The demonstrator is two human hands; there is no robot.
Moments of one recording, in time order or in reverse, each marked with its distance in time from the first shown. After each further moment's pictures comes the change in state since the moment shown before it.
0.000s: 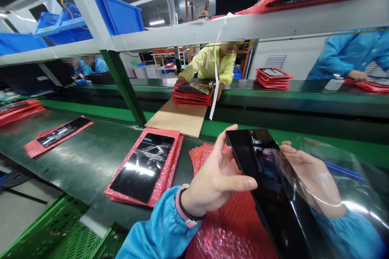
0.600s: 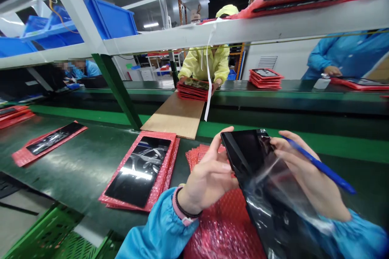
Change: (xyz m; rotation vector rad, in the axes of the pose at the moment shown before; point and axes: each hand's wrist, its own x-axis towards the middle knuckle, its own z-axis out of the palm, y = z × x) left_hand 0.000 0.006 -0.001 -0.107 -0.012 -0.099; right_hand -0.020 -0.002 -0.008 -0.283 -0.143 -0.292
